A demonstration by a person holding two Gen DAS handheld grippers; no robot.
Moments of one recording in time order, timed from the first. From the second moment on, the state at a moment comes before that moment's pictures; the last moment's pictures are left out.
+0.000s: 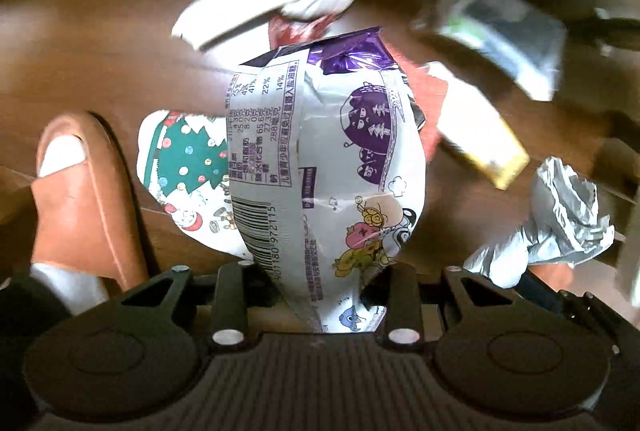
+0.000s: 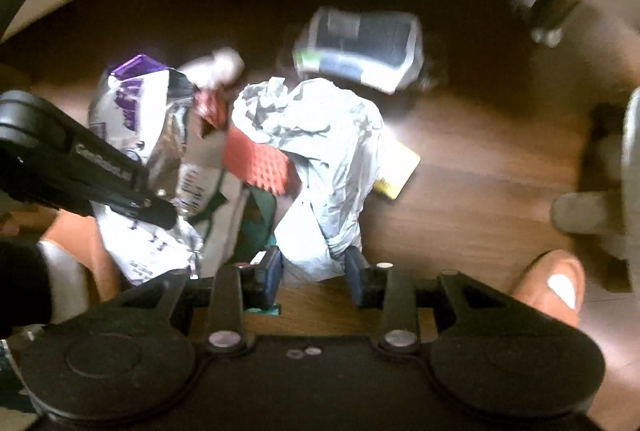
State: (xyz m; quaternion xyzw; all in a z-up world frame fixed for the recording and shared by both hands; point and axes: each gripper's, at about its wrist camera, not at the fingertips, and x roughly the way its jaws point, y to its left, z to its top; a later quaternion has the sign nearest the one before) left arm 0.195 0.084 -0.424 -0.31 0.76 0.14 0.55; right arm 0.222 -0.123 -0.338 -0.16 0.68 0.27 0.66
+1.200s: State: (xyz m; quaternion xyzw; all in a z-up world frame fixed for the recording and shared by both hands) left arm 0.213 -0.036 -0.037 -0.21 0.53 -0.08 0.82; right arm 0.220 -0.296 0.017 -0.07 0.43 0.25 0.87
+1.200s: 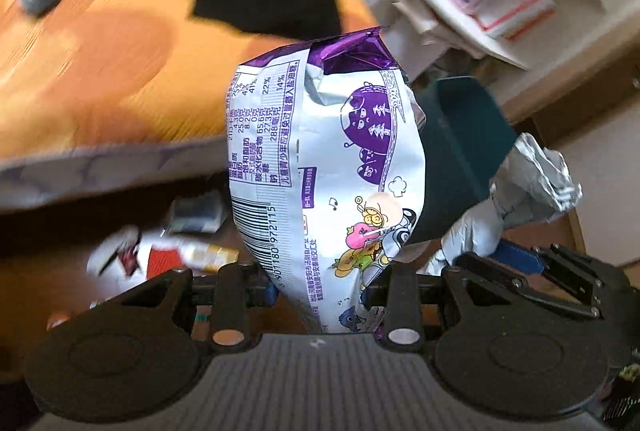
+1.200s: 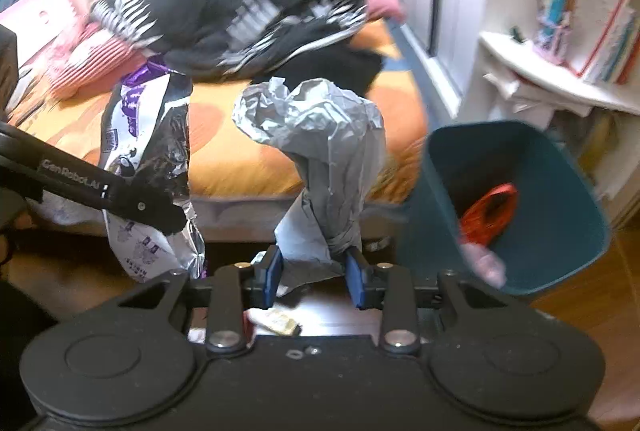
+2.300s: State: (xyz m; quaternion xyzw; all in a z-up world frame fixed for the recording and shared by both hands) left arm 0.424 -0.294 -0.083 -0.02 0.58 -0.17 0.79; right arm 0.347 -0.443 -0.071 -0.03 0.48 0.09 0.87
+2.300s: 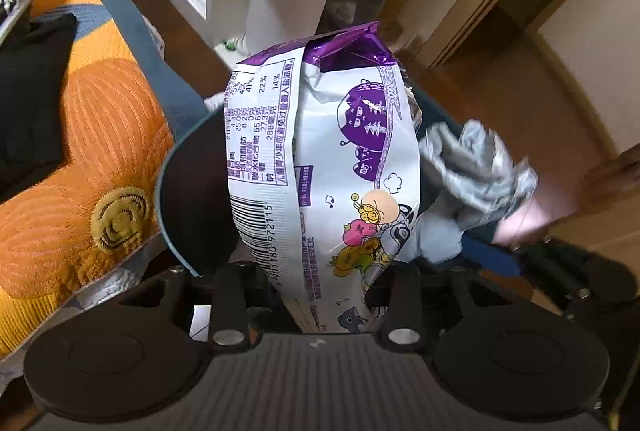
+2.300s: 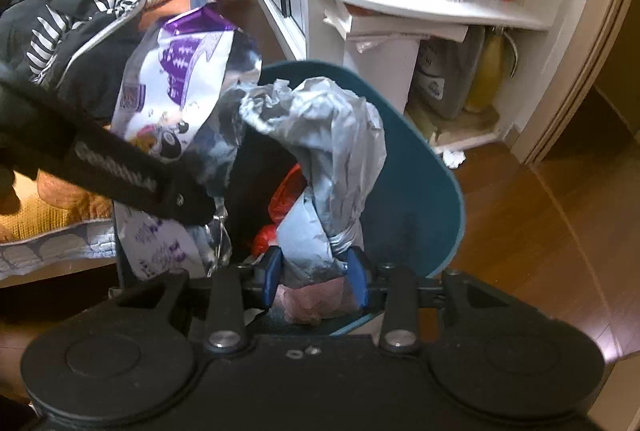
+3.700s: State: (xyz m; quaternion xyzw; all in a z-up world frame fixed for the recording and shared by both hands) left arm 0.301 -0.193 0.016 -0.04 0.51 -0.15 0.84; right arm 0.250 -0.372 0.040 -0.03 0.40 0.20 0.89
